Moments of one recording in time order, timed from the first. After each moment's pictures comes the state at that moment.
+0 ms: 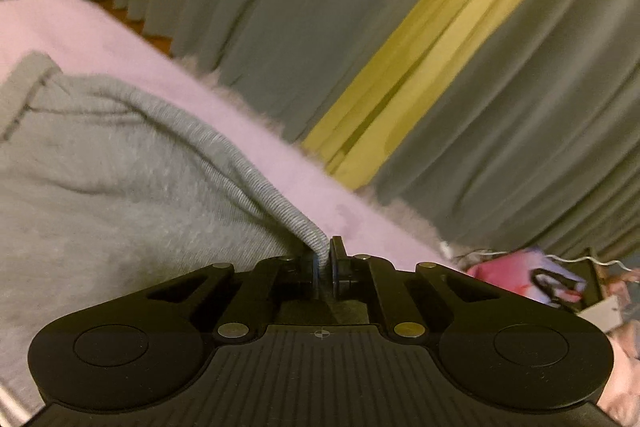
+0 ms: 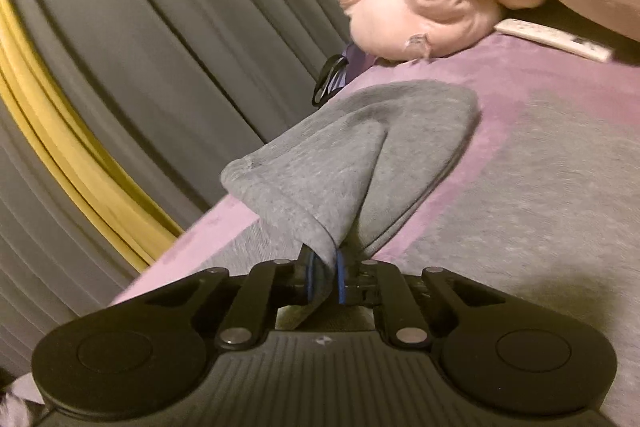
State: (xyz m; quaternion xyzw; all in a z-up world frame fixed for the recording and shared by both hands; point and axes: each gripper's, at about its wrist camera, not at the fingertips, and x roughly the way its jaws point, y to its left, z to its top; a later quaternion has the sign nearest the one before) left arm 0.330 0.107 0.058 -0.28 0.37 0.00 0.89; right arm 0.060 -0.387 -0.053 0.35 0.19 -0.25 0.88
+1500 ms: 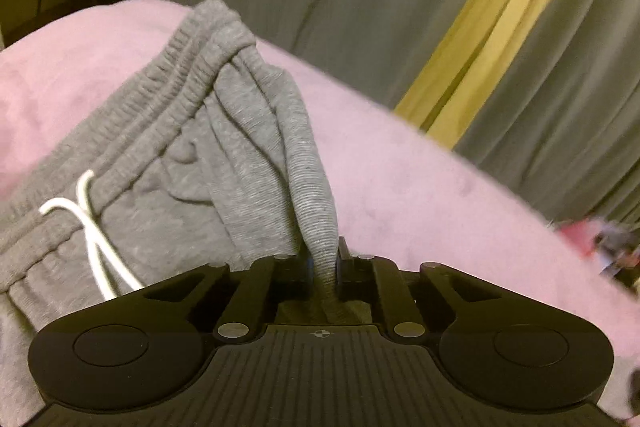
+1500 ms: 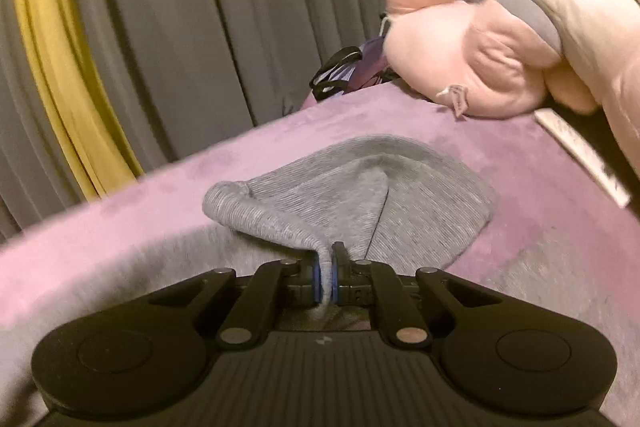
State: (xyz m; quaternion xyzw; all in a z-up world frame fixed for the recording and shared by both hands) left arm 0.241 0.182 0.037 -0.22 0.39 0.07 0.89; right arm 0.113 -0.395 -0.025 0.19 0.30 -0.25 0.90
